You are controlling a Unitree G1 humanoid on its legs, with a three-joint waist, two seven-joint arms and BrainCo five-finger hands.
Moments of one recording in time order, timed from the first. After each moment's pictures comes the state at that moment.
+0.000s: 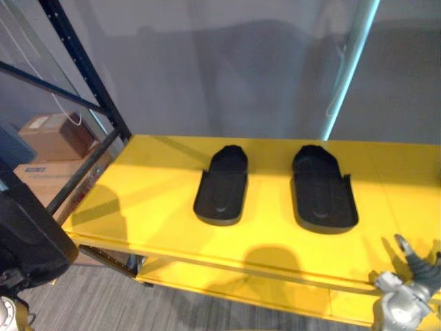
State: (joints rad) left arm 0.19 0.36 0.80 0.05 -0.32 -0.23 0.10; right arm 0.19 -0.08 -0.56 0.20 -0.02 -0.38 -0.58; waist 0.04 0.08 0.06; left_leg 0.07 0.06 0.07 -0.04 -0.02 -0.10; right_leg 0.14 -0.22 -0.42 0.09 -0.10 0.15
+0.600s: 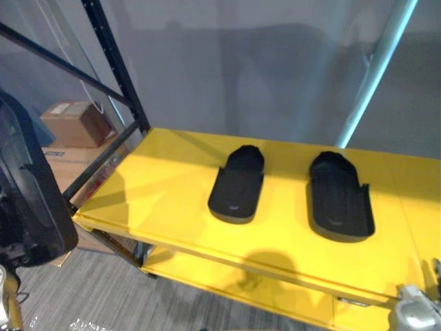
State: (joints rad) left arm 0.08 0.69 0.60 0.28 -0.36 -0.05 -0.06; right arm 0.12 -0.26 -0.71 0.55 0.04 -0.39 -0.89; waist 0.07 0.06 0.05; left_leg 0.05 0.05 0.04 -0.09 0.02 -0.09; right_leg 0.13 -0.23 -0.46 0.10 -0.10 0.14
